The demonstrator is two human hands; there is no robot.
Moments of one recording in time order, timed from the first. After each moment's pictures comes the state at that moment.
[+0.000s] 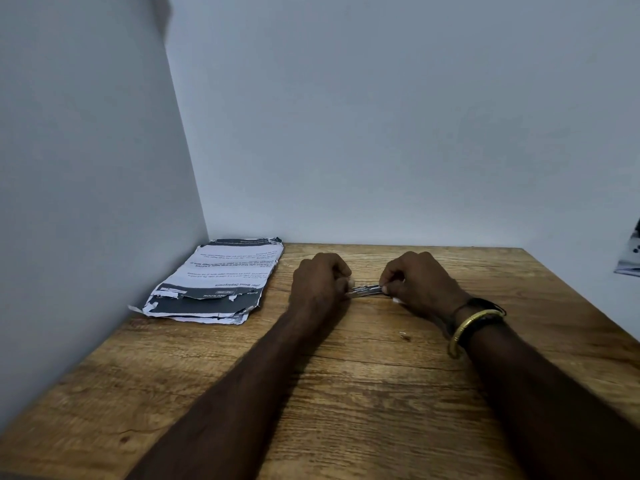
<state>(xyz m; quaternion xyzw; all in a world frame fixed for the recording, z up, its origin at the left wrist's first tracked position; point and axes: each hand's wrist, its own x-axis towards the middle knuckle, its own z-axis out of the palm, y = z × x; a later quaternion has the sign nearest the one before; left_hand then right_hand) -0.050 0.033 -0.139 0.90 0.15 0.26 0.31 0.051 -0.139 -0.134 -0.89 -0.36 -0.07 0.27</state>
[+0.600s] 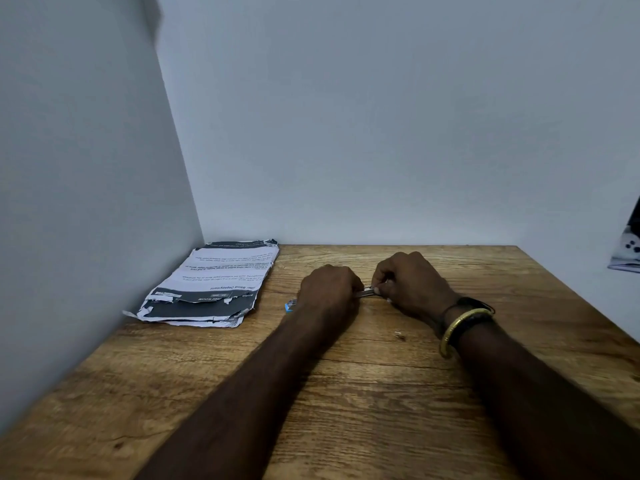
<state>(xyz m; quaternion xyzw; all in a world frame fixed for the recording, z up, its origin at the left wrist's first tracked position) -0.049 0.013 -0.140 0.98 0.08 0.18 0.09 0.051 -0.134 -0.137 -0.88 -0.38 -0.08 0.26</state>
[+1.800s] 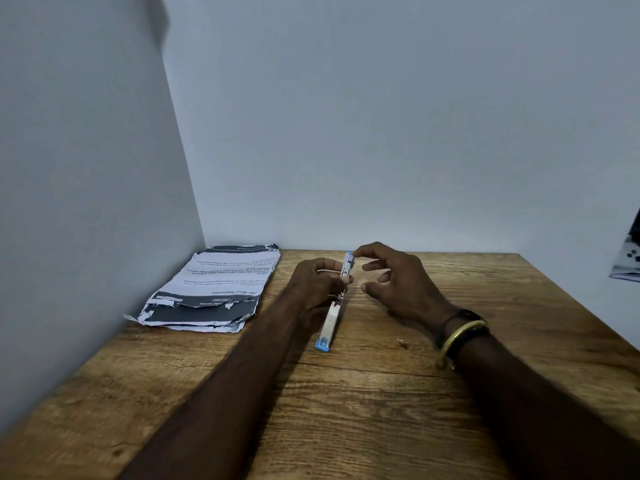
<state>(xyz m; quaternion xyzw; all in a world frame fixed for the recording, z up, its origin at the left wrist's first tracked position) -0.053 0.029 -0.122 0.68 0.16 0.15 0.70 0.045 -0.123 -0.142 -0.77 -0.44 -0.09 0.45</state>
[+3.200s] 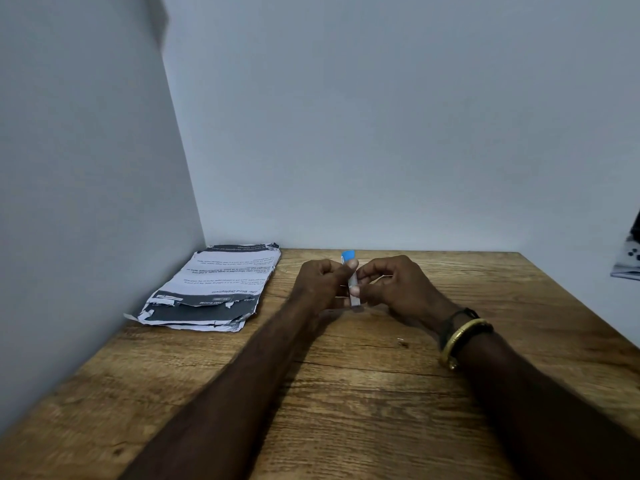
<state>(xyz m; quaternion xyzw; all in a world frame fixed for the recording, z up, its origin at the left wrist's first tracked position) -0.050 0.022 -0.130 0.67 0.13 0.18 0.71 0.048 -0.120 -0.148 -0.73 -0.39 0.07 0.55</state>
